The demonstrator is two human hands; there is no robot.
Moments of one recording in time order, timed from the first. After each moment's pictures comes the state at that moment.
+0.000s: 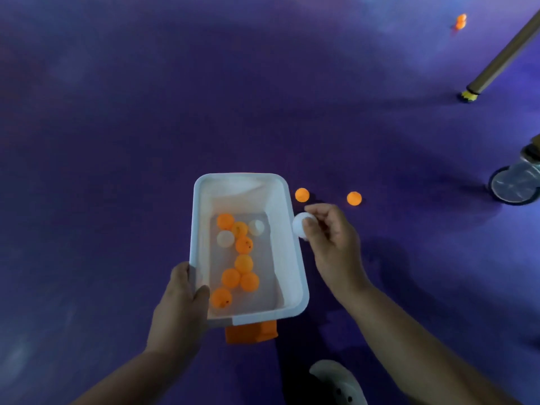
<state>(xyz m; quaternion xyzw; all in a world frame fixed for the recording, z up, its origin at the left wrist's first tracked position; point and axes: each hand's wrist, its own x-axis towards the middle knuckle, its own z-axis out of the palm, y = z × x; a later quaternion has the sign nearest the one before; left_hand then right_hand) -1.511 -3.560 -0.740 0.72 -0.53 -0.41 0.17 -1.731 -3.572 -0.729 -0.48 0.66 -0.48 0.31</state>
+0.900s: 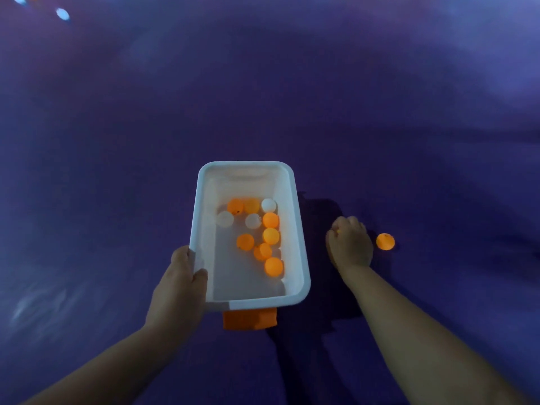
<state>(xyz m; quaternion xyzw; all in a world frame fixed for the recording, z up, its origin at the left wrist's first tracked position) -1.560 -3.624 -0.764 0.78 -0.48 -0.35 0.20 -1.831 -3.710 -0.862 -0.60 0.78 -0.16 0.10</state>
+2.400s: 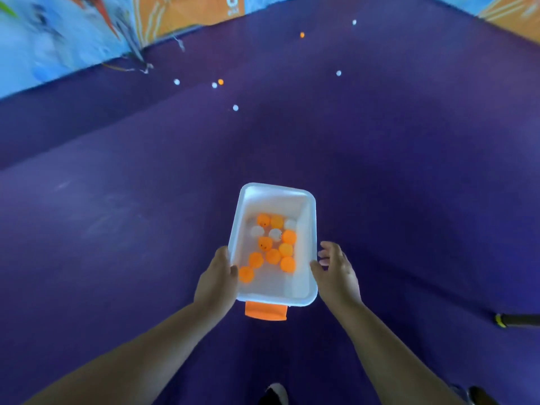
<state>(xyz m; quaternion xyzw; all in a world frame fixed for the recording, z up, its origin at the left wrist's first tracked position) -1.426 -3.643 -0.143 0.84 -0.35 -0.36 0.22 -1.622 -3.729 -0.140 -0.67 0.64 -0.12 0.36</state>
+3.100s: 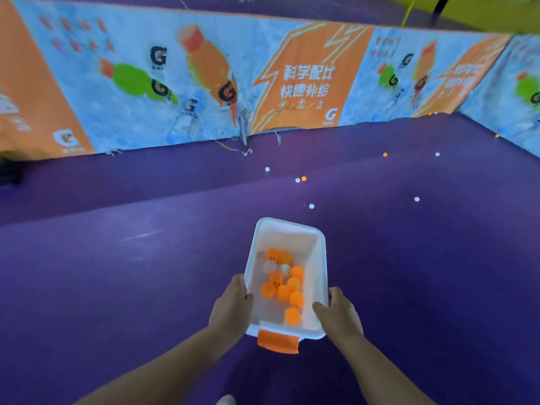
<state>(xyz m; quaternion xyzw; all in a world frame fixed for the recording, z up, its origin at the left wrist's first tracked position) -1.136 -3.731 -0.026 0.86 -0.23 -0.32 0.32 -1.290 -3.868 -0.026 -0.77 0.55 0.03 0.33</state>
